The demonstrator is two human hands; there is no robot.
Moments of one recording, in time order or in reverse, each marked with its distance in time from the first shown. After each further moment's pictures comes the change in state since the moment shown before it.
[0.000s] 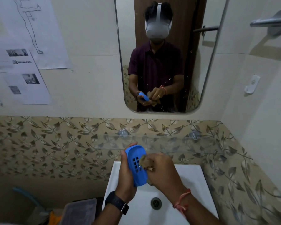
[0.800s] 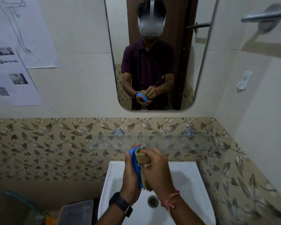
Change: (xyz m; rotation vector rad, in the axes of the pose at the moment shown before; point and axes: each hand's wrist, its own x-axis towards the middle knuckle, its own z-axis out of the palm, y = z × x) left_hand 0.003 -0.024 0.016 0.020 0.008 0.001; right_hand -0.002 -0.001 0.014 0.183 0.251 0.031
